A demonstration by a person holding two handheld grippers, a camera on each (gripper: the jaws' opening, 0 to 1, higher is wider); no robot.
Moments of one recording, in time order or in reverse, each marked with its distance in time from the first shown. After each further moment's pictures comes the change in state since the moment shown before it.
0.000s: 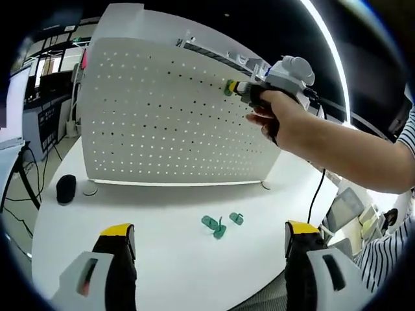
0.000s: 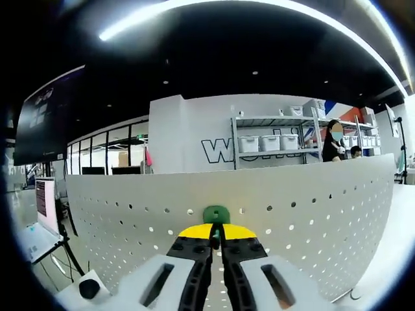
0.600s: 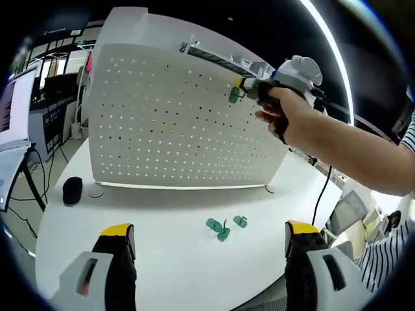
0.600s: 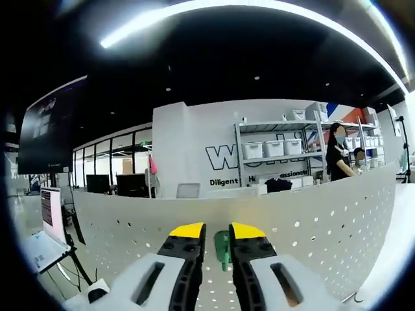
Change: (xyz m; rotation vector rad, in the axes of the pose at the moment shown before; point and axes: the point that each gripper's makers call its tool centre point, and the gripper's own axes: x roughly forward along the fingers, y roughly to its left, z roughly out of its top) left arm -0.009 0.002 0.006 0.002 -0.016 0.026; right arm -0.008 0.011 0.035 0.032 -0.060 0.036
